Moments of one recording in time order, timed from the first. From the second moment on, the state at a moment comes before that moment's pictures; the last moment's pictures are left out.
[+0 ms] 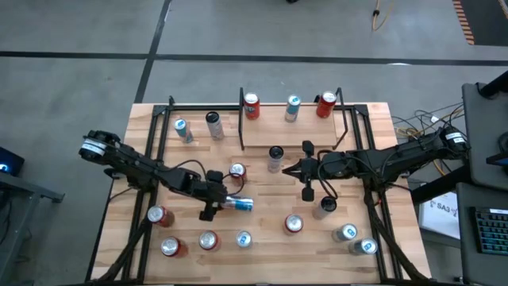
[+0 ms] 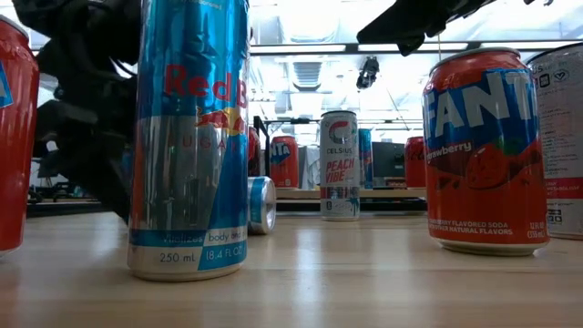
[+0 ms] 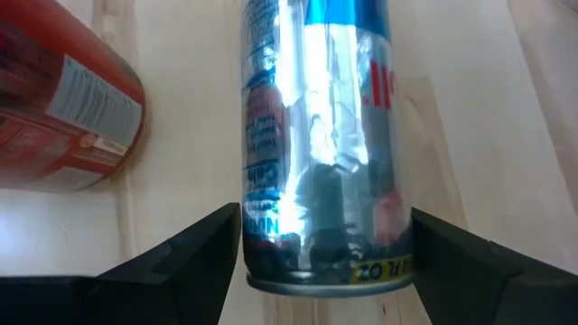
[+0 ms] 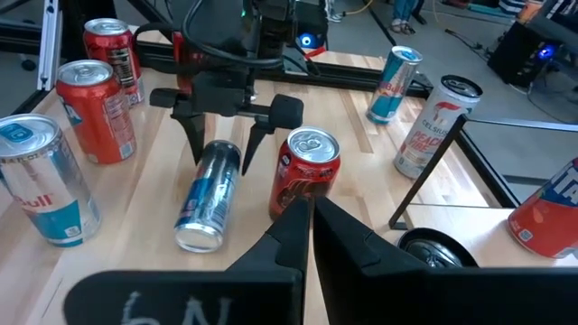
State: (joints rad) left arm -0.25 1.48 0.60 -0.13 -0.08 -0.07; right arm 0.17 1.15 0.78 0.00 0.24 -0.05
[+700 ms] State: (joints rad) left arm -0.26 1.43 0.80 -0.51 -0.13 -0.09; right arm 0.17 1.15 0.78 0.01 0.24 -0.03
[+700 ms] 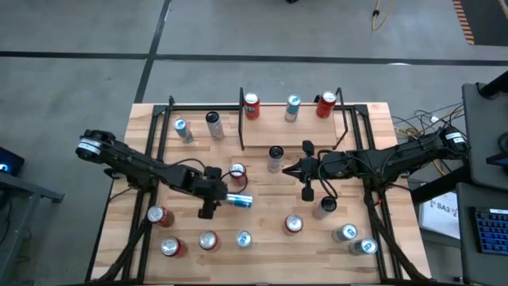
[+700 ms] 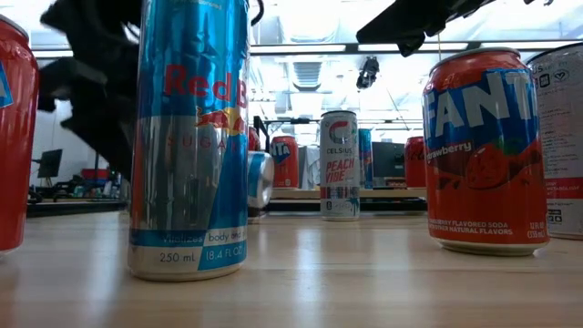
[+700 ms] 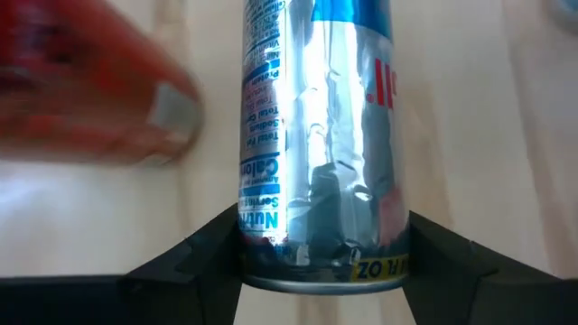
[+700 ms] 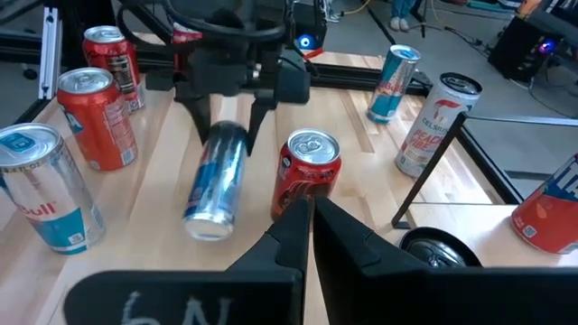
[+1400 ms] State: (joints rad) left arm -0.32 1.42 1.23 -1.01 -0.18 -0.11; right arm 0.17 1.19 0.78 0.14 0.24 0.11
